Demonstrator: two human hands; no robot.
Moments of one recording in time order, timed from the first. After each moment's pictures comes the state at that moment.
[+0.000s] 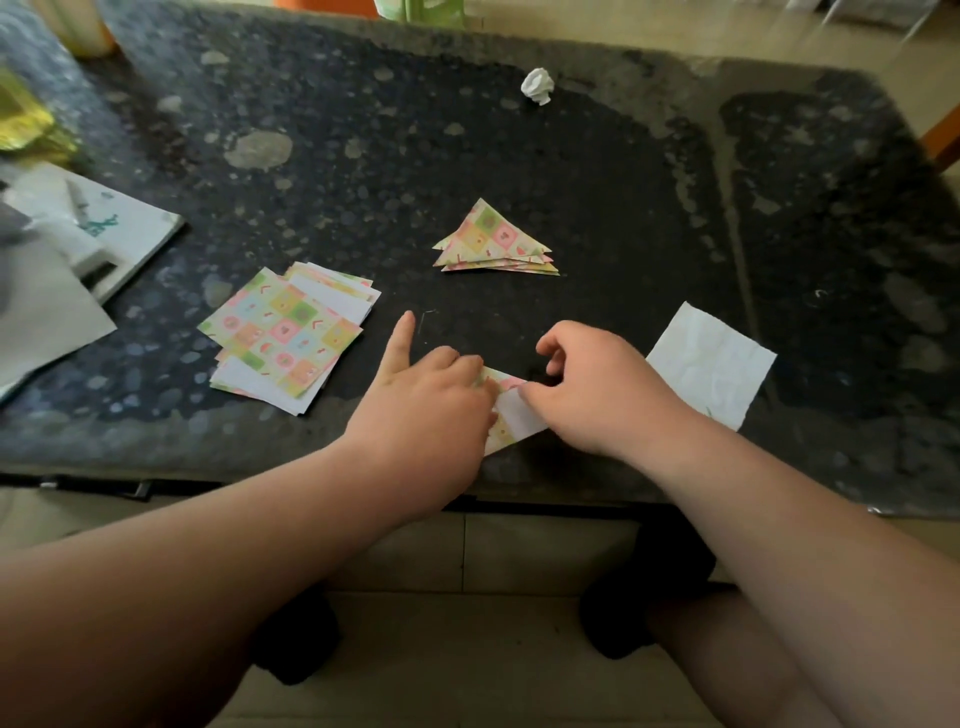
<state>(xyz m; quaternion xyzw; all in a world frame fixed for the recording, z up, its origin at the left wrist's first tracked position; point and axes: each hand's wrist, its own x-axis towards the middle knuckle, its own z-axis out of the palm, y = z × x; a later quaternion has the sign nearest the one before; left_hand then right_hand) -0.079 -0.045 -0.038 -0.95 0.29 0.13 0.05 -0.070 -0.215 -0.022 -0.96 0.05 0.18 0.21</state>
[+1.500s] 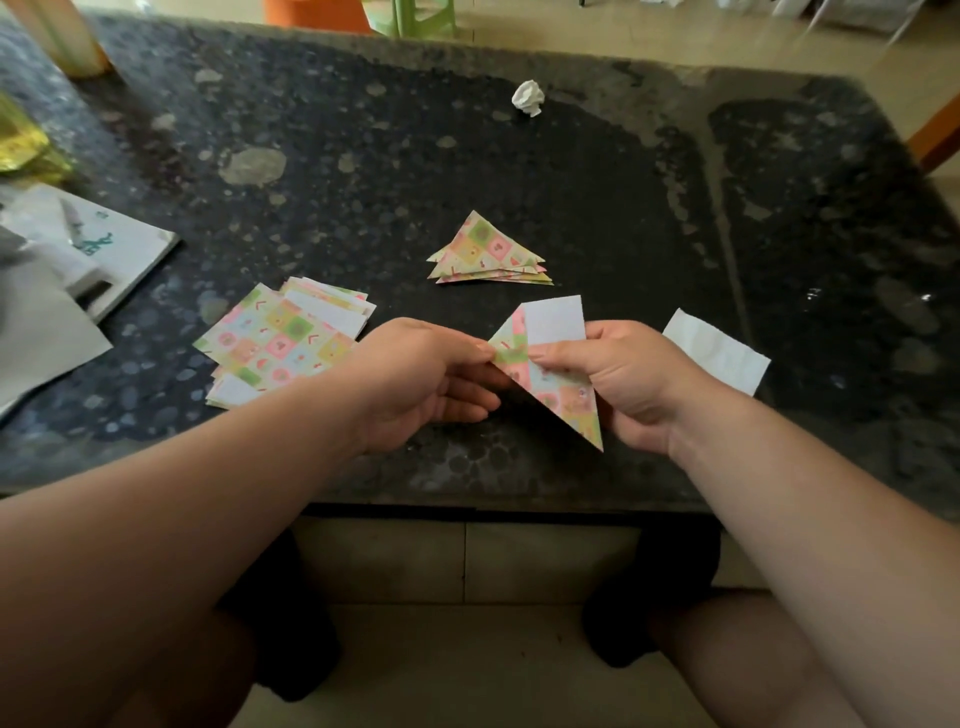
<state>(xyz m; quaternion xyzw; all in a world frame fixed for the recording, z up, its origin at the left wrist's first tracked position) -0.036 -0.044 -0.024 -0.64 -0.14 0.34 -0.67 -0.053 -0.236 -0.023 -0.67 0.24 0.24 0.67</state>
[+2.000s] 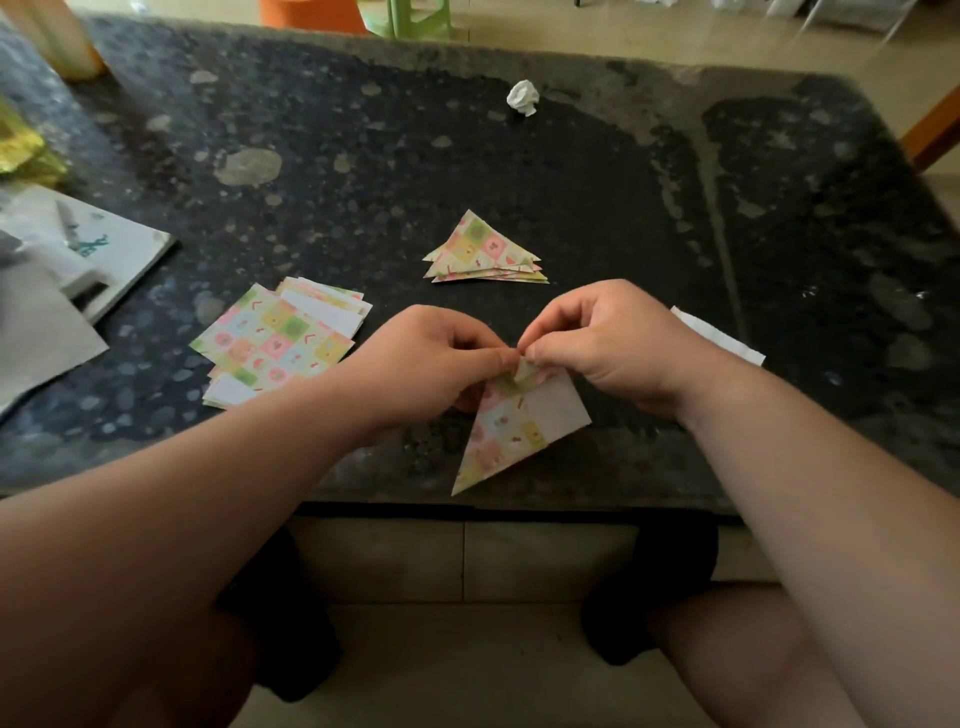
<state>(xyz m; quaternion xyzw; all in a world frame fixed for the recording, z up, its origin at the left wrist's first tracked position) -0.040 -0.044 -0.014 -0.81 0.05 0.27 -0.53 -0.045 -0.236 0.007 -0.86 0.03 0.20 0.46</state>
